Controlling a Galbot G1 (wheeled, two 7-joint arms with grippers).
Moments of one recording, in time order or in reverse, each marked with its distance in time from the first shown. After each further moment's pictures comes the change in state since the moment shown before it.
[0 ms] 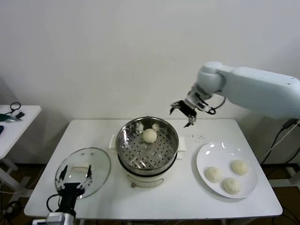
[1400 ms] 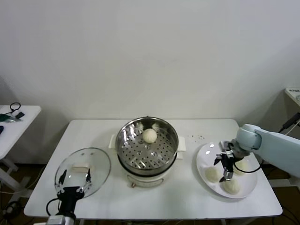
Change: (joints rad) left arm 0.017 -0.021 -0.005 0.016 0.008 0.005 -0.012; right arm -0.566 -0.160 0.215 -0.109 -0.111 -0.236 -0.037
